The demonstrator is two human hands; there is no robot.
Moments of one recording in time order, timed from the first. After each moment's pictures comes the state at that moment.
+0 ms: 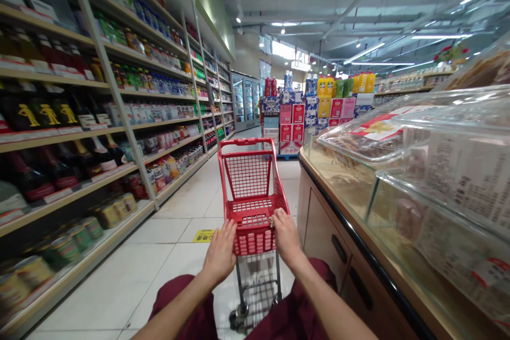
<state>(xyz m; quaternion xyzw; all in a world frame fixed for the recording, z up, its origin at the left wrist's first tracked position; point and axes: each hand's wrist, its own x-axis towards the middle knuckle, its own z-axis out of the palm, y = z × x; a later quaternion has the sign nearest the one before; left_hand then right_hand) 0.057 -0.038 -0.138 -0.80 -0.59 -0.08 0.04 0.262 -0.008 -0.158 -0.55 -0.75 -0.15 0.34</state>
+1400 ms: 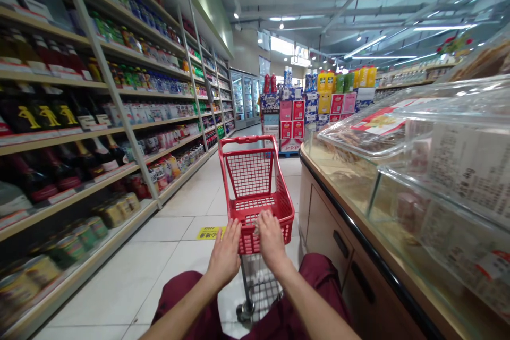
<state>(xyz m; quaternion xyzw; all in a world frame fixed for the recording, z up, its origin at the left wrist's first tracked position) 0.063 -0.047 -0.145 -0.81 -0.57 -0.06 0.07 0.226 -0.023 -0.159 -0.59 -0.75 -0.09 0.28</state>
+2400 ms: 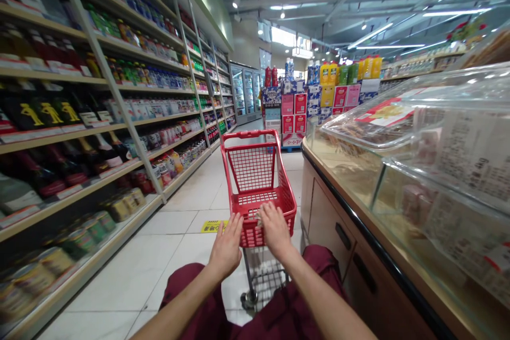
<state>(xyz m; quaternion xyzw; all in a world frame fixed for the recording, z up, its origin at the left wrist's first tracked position) 0.064 -0.053 -0.130 -0.82 -0.57 -0.02 0.05 0.233 -0.026 -0.150 -0.57 -0.77 -0.09 0.25</state>
